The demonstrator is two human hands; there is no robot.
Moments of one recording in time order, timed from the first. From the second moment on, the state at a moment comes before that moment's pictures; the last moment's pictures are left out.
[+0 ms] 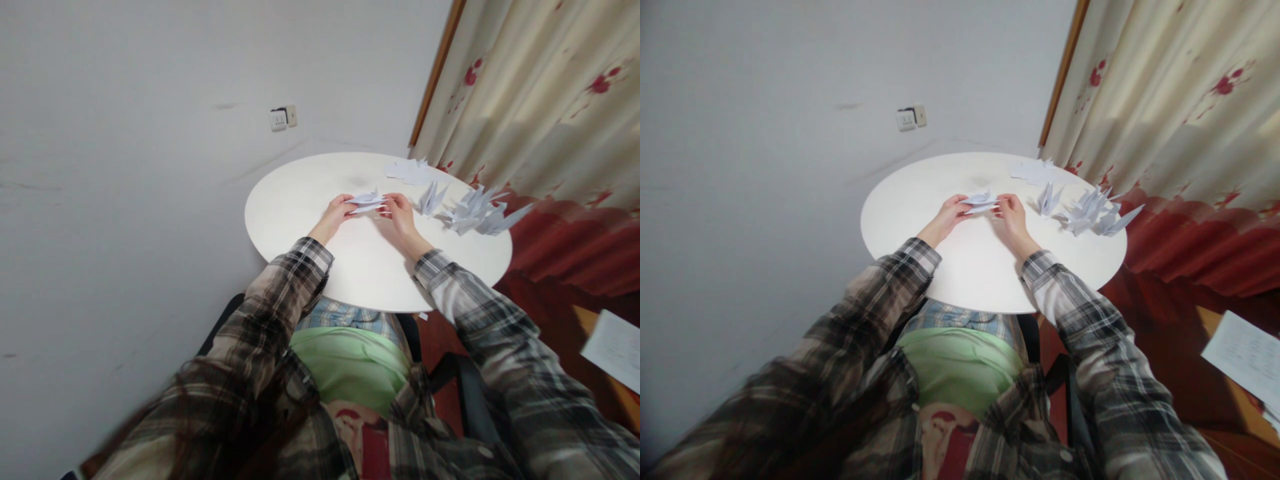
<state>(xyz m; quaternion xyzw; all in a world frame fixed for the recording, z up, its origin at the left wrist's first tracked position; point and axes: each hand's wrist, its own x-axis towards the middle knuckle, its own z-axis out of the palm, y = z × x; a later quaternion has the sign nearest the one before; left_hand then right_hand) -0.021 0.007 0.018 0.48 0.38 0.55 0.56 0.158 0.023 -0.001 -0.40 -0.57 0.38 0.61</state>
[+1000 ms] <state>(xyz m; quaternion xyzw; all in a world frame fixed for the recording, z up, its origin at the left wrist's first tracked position) -0.019 0.007 0.016 0.54 0.36 0.51 0.56 0.157 0.011 0.010 -0.40 -0.60 0.20 0.67</state>
